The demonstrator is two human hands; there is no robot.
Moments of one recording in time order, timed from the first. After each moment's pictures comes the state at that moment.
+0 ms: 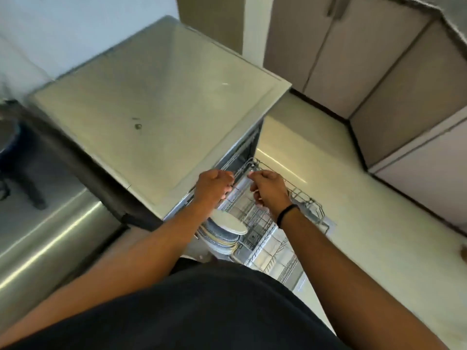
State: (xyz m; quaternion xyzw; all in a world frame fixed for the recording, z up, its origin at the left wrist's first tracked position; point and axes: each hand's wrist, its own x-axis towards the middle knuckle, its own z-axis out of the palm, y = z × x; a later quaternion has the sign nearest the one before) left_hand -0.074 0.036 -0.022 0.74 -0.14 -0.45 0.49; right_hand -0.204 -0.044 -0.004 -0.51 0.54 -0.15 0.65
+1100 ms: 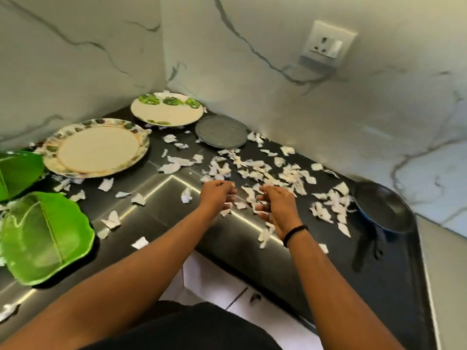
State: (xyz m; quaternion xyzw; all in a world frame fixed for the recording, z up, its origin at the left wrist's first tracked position) left_hand 0.131 0.693 0.045 0.58 0.29 0.06 0.76; right_hand 0.161 0.539 0.086 -0.71 0.06 0.20 0.68
